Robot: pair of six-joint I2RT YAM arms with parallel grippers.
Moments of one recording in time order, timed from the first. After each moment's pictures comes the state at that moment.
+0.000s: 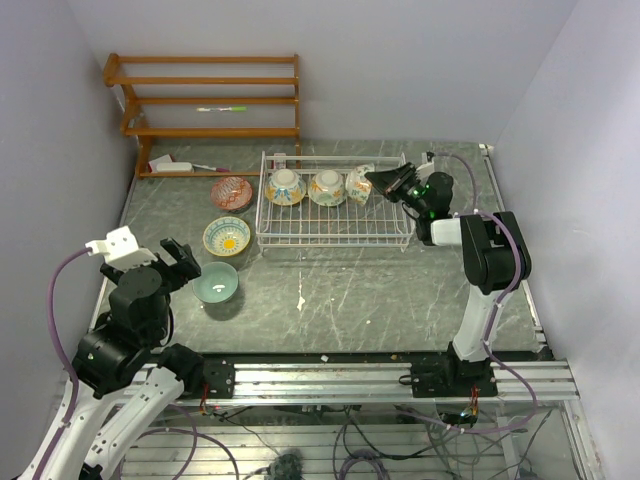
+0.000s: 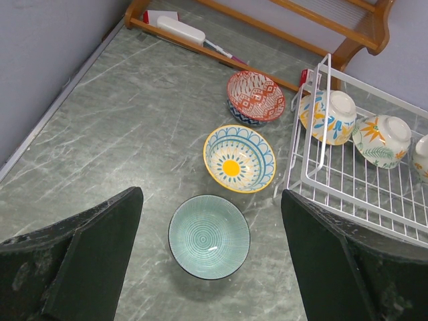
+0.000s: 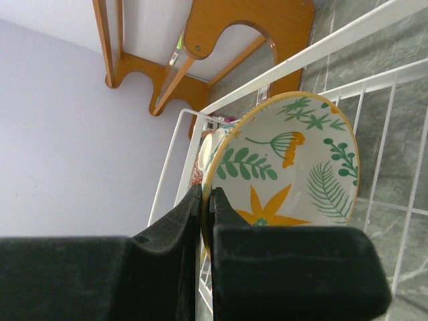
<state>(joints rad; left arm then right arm) -0.51 0.36 0.83 -0.75 -0.72 -0.49 0.13 1.98 0.97 1.01 -0.55 1.13</state>
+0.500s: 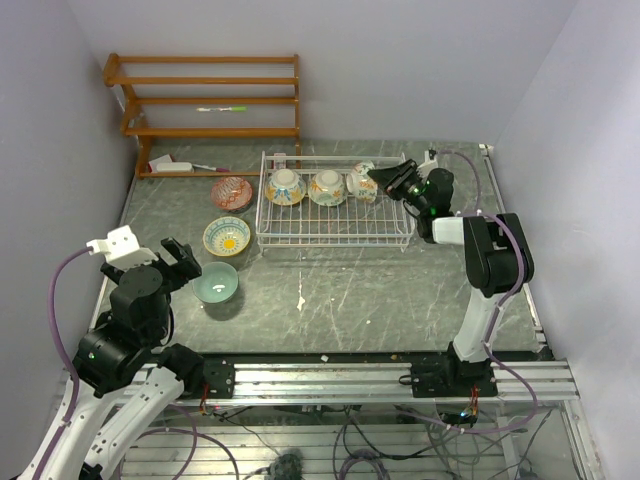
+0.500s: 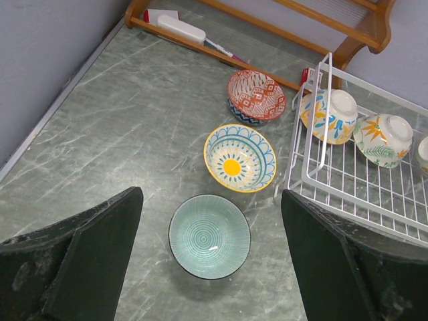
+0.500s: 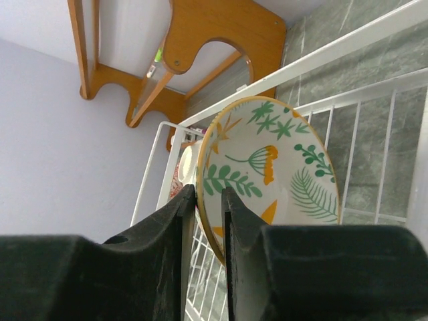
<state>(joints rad) -0.51 0.37 0.83 -0.75 -0.72 -0.49 0.12 1.96 0.99 0.92 -0.48 1.04</state>
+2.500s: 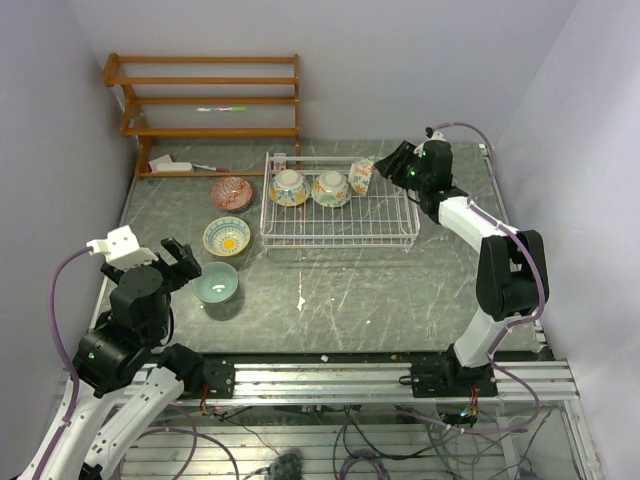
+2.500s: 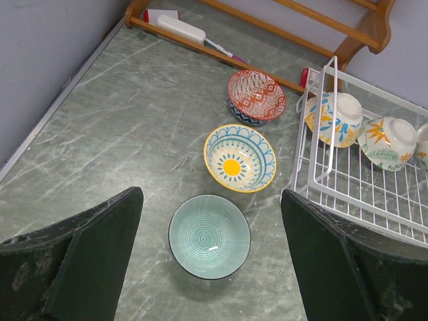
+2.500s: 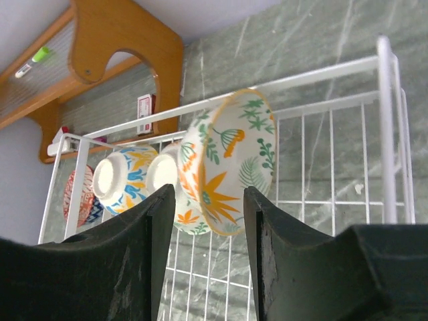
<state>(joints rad) -0.51 0.37 0.83 -0.75 -0.72 -0.49 0.18 1.75 1.18 0.22 -0.17 0.64</state>
